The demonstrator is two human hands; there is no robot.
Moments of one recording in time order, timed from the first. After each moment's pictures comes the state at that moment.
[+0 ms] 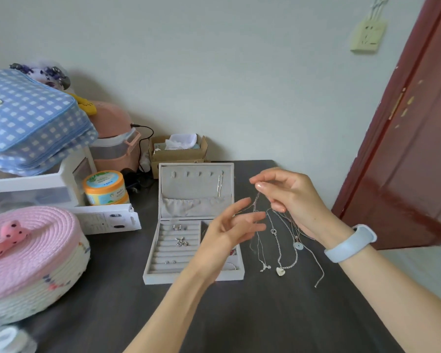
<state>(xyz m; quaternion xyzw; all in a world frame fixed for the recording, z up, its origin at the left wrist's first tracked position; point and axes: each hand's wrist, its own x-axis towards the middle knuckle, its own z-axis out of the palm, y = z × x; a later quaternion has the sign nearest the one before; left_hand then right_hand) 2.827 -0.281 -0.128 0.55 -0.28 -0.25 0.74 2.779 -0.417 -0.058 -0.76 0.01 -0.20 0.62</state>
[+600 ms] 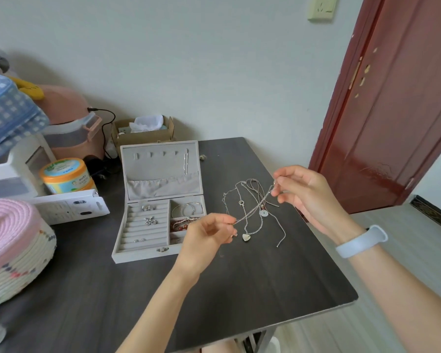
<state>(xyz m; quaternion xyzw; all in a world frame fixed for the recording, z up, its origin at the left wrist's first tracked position) 2.775 -0.297 -0.158 0.67 -0.23 -0.21 0.67 2.699 -0.476 -0.094 -0.68 0.12 -0.23 0.68</state>
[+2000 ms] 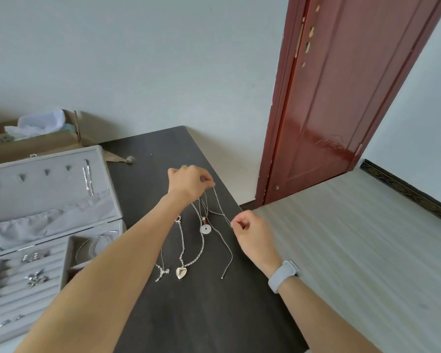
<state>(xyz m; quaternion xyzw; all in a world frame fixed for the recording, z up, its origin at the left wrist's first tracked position) 2.907 -0.526 -0.180 0.89 -0.41 -0.02 0.18 2.736 -0.569 -0.243 -0.83 0.33 -0.23 0.37</state>
